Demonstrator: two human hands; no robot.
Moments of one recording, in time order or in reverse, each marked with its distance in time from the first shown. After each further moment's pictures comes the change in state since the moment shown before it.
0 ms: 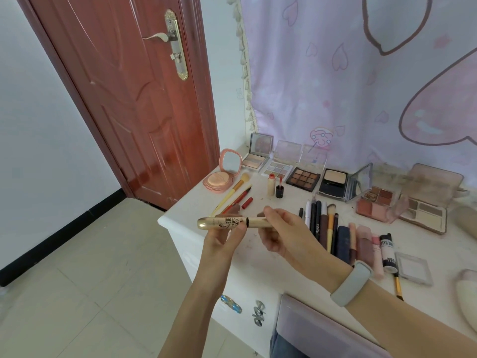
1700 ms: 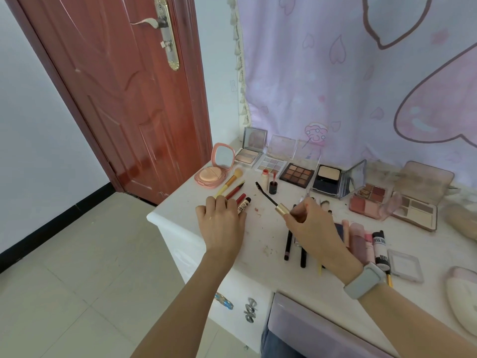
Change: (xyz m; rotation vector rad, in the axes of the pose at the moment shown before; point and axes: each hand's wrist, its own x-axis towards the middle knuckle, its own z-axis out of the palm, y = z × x) left_hand 0.054 -0.017 0.022 1.631 0.352 0.420; right_hand 0.012 0.010 -0.055 -0.860 0.456 -0.240
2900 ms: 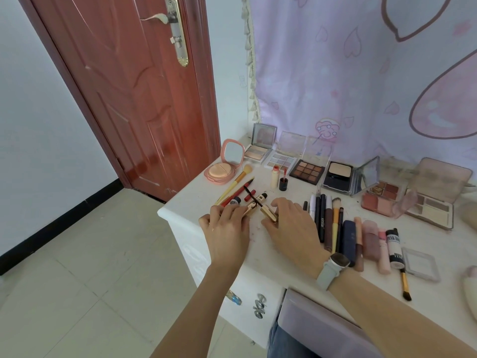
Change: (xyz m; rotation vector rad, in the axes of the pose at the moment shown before) left_hand -0.024 -0.015 0.017 -0.275 0.193 -0.032; right_hand 0.005 -0.003 0.055 -0.462 -0.019 -0.287
